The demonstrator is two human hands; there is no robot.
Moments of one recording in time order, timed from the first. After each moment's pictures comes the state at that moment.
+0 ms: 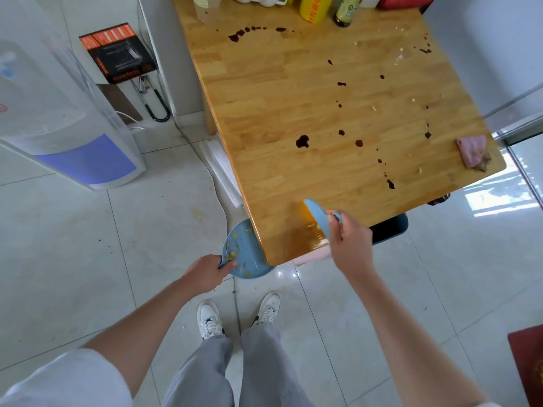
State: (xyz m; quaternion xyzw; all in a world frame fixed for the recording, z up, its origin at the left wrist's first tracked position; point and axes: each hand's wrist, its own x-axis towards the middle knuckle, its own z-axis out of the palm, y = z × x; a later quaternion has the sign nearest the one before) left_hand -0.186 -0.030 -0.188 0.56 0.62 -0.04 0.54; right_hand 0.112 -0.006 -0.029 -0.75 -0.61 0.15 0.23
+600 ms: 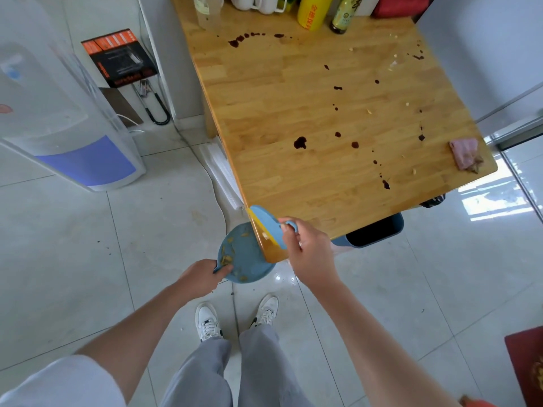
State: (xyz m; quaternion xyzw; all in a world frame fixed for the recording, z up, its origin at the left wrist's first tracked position) left_hand -0.193 -0.045 -0.183 0.57 0.64 -0.06 0.52; right_hand 0.042 -0.030 -0.013 -0.65 -0.65 0.26 0.28
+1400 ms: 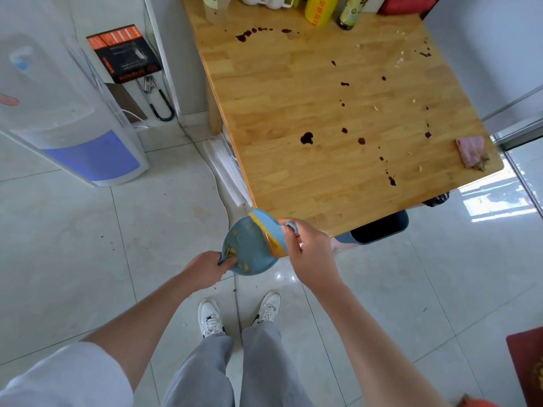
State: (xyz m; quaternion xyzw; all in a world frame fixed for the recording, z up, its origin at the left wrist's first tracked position) left_hand -0.197 -0.040 -0.179 0.58 0.63 -0.07 0.51; right_hand 0.033 -0.041 -0.024 -0.64 -0.67 0.23 0.28
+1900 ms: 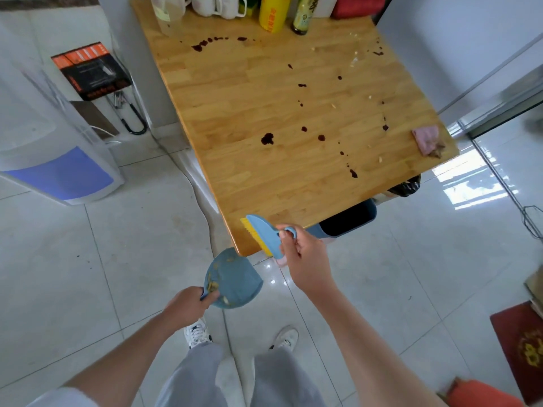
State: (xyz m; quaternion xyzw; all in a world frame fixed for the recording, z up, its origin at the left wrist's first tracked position) left_hand -0.170 -0.108 -0.188 0.57 0.62 -0.10 0.53; right_hand 0.093 -0.072 -0.015 -0.70 -0.56 0.34 0.29
